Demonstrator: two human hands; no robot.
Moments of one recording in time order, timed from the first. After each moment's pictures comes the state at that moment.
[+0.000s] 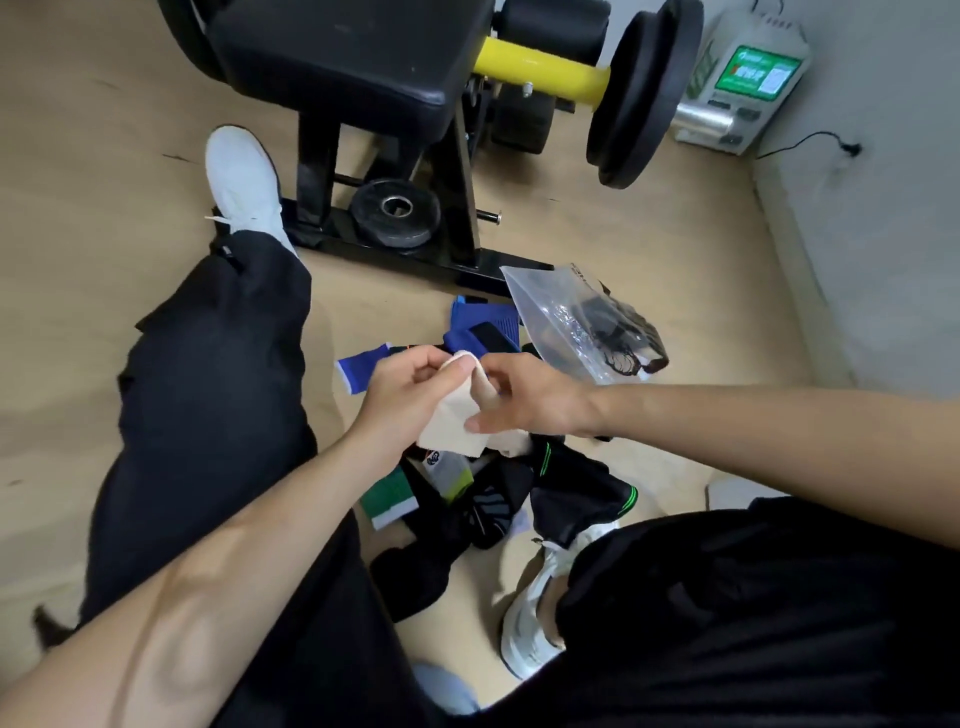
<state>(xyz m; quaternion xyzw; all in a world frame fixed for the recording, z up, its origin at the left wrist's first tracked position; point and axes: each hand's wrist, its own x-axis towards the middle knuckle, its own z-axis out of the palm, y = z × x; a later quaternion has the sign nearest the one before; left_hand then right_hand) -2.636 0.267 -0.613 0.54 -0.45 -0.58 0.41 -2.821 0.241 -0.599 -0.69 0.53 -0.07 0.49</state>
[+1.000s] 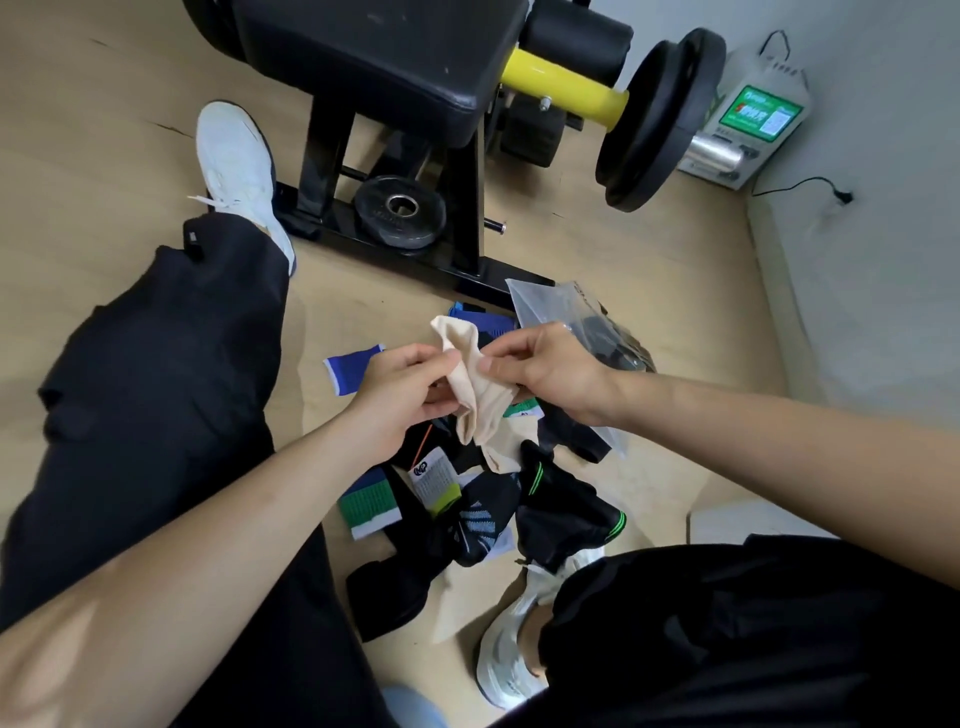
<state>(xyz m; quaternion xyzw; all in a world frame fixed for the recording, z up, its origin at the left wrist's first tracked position) -2.630 0.237 -0.619 0.51 -0.27 -0.70 0.41 -2.815 0.208 -0.582 -0.58 0.59 -0.20 0.53</state>
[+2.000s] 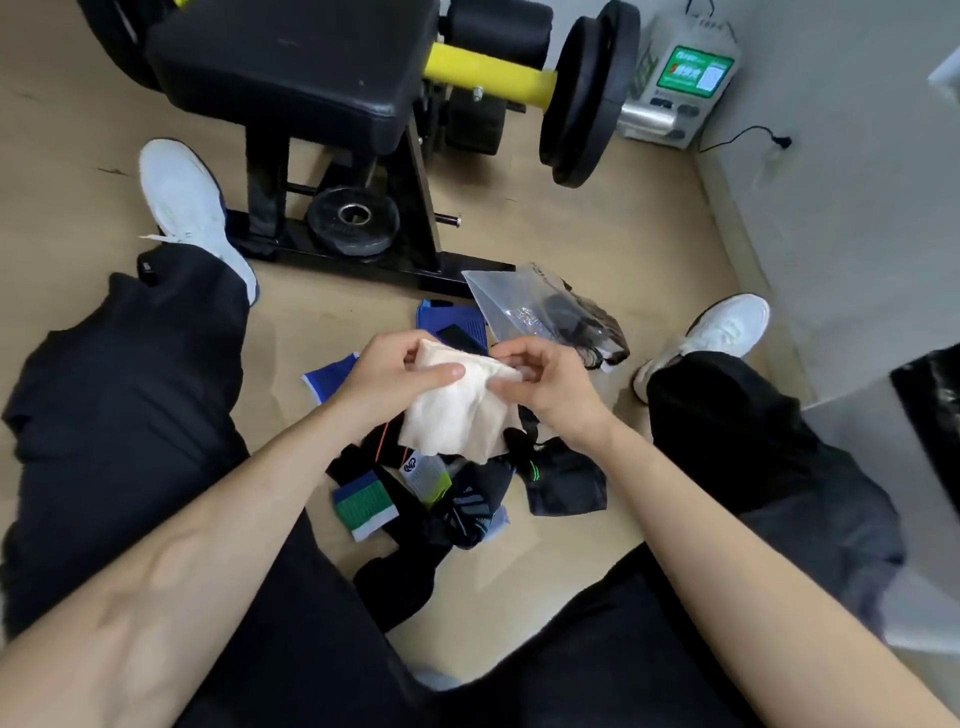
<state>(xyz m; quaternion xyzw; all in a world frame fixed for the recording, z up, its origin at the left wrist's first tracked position) -2.639 0.218 -0.622 0.48 -0.62 -0.54 0.32 -2.853 0.262 -0.599 -0.56 0.59 -0.37 0.45</state>
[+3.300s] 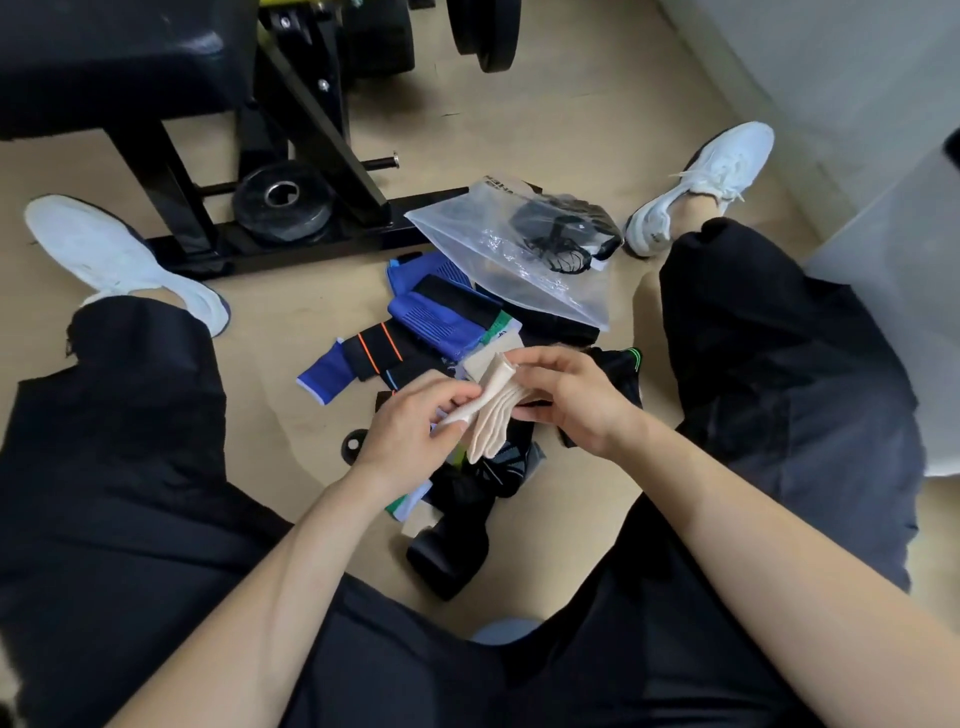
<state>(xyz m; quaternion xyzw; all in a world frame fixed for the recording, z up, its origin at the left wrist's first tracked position) -2.652 0.274 -0.685 0.39 -0.81 -0.39 0.19 -2.865 0.328 -0.672 -0.23 0.57 -0.47 0.63</state>
